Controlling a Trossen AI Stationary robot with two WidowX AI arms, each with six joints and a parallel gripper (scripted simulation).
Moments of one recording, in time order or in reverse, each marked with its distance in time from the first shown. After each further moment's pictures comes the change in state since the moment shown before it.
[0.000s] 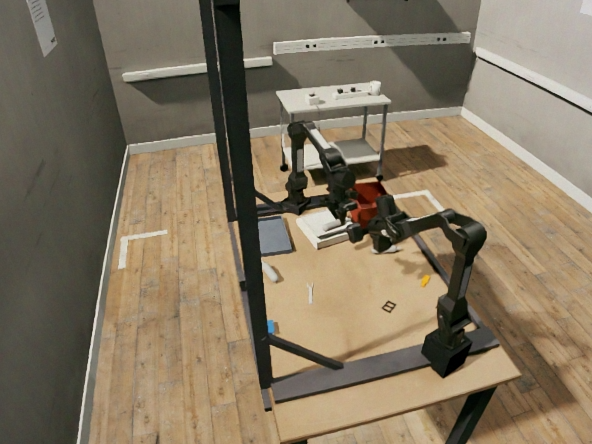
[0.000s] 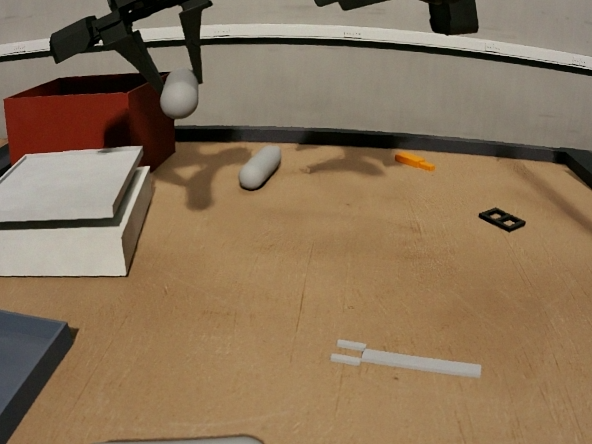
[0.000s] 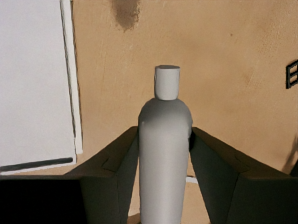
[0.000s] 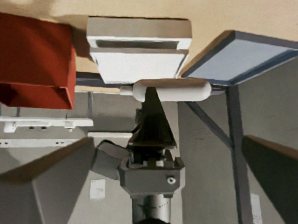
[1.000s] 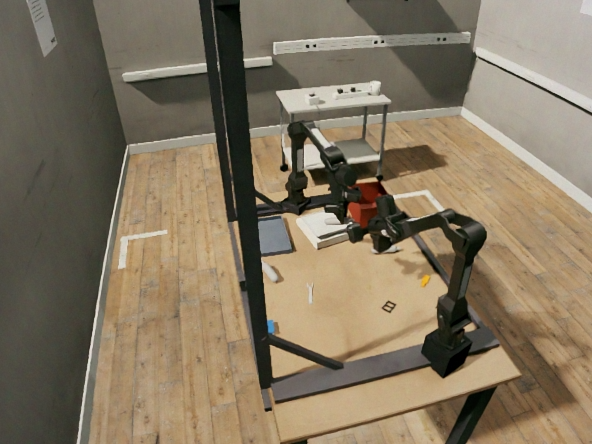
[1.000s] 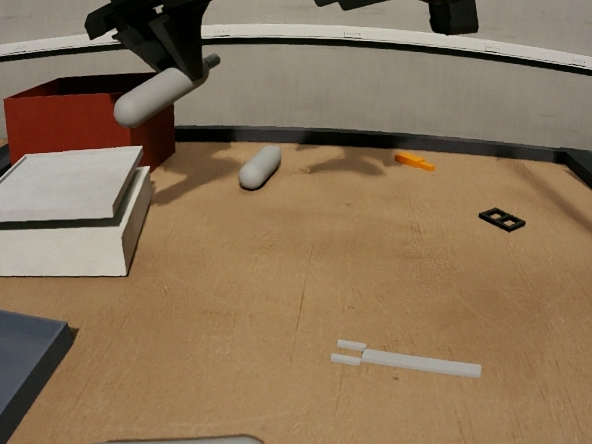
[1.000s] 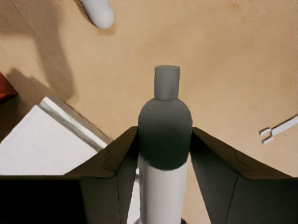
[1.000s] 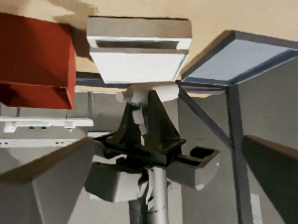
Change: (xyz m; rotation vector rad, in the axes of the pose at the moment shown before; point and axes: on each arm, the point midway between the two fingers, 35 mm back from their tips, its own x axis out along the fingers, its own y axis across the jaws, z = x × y) left arm -0.005 -0.005 0.010 0.891 -0.044 0.006; right arm 0.000 0.000 0.000 0.000 0.000 0.000
